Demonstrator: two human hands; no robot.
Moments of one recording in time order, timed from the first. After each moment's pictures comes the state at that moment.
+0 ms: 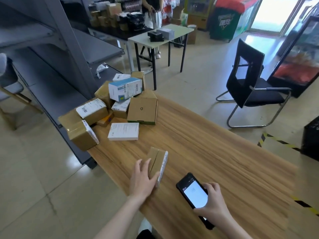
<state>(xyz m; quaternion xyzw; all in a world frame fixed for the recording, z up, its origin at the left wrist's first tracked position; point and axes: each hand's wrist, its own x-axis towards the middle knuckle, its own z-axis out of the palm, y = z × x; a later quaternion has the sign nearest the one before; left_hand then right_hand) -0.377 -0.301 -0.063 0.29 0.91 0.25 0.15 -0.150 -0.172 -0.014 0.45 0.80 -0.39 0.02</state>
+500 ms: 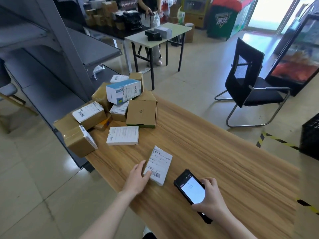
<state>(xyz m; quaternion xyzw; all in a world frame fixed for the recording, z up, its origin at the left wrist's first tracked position) -0.433 -0.296 -0.065 0.29 0.88 0.27 0.26 -0.188 -0.158 -0.007 0.45 0.80 -0.38 0.02</state>
